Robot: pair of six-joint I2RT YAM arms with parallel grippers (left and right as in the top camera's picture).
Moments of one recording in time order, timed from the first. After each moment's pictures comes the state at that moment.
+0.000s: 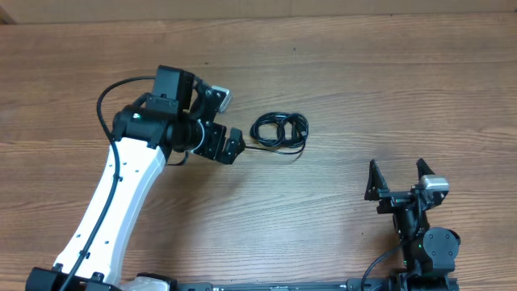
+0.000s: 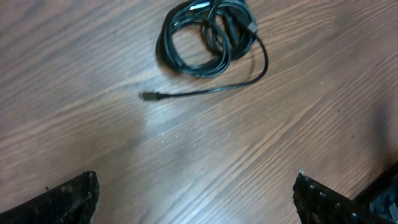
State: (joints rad) left arm -0.25 1.47 1.31 -0.99 0.37 0.08; right arm -0.01 0.01 0.02 -0.03 -0.06 0.12
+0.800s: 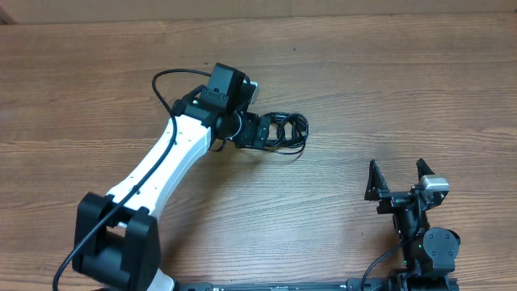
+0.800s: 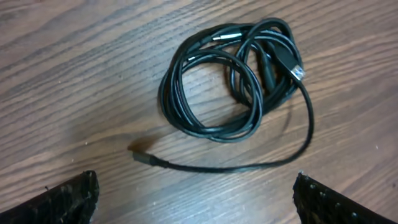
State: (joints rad) left arm -0.40 1.74 1.32 -0.73 0.18 -0.15; right arm -0.01 0.01 0.02 -0.03 -0.06 0.12
